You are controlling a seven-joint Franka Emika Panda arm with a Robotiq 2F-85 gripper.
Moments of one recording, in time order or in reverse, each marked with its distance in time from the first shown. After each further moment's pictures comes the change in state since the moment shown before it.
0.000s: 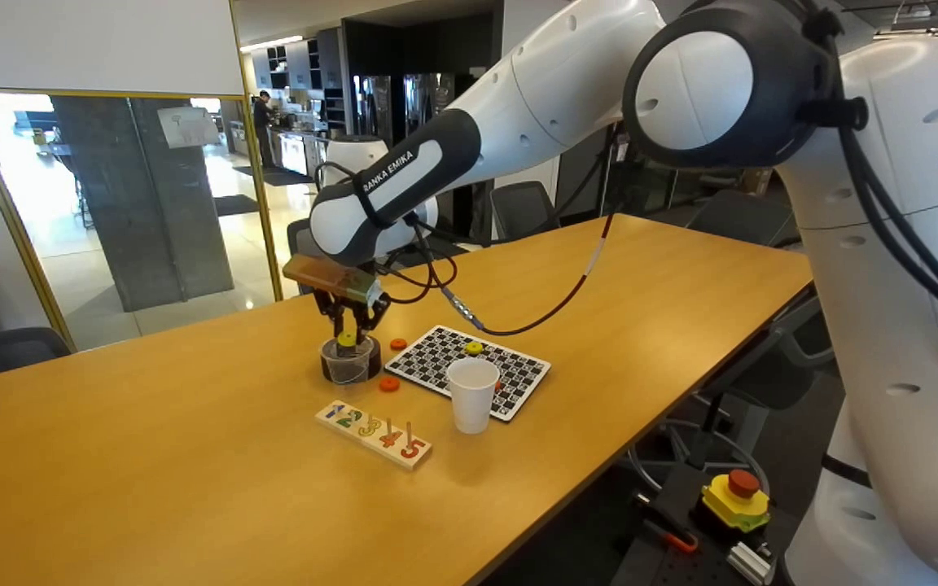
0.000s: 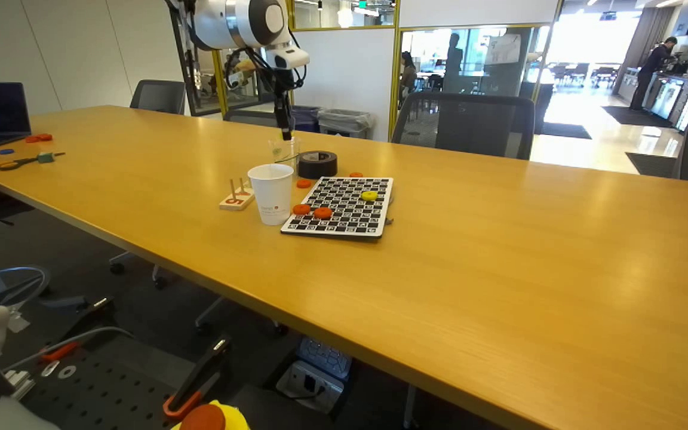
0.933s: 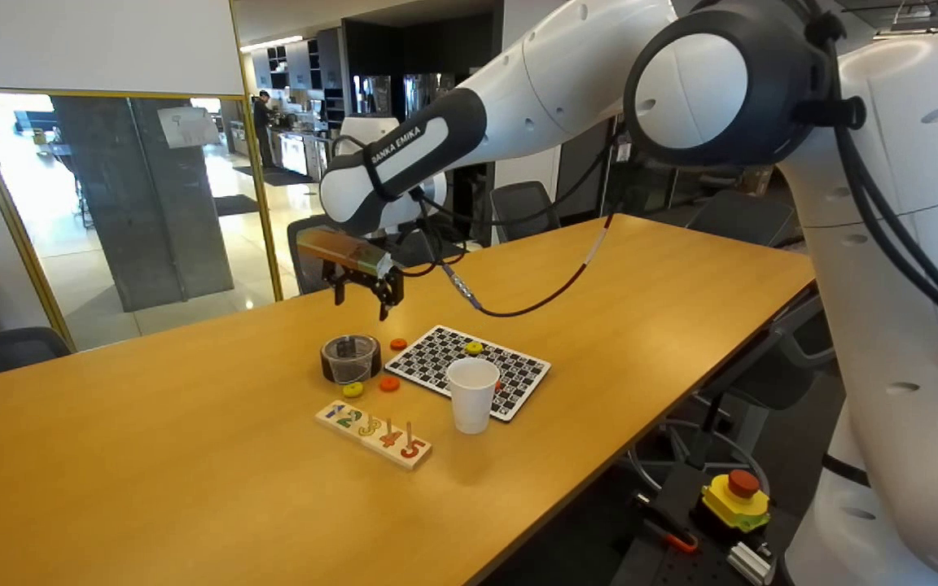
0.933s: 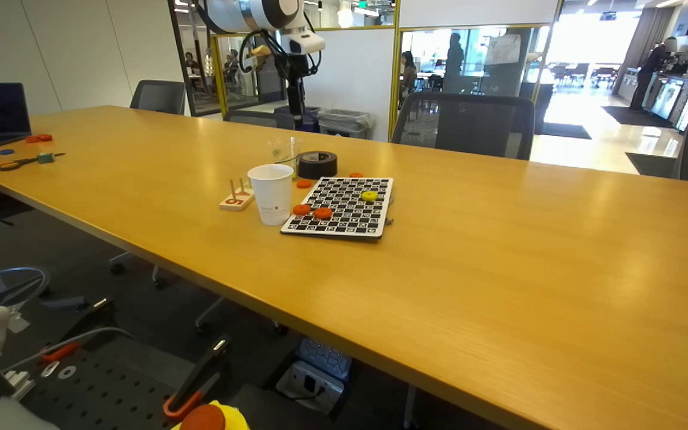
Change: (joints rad) arm -0.016 -0.015 -0.047 0.059 0.036 -0.072 -0.021
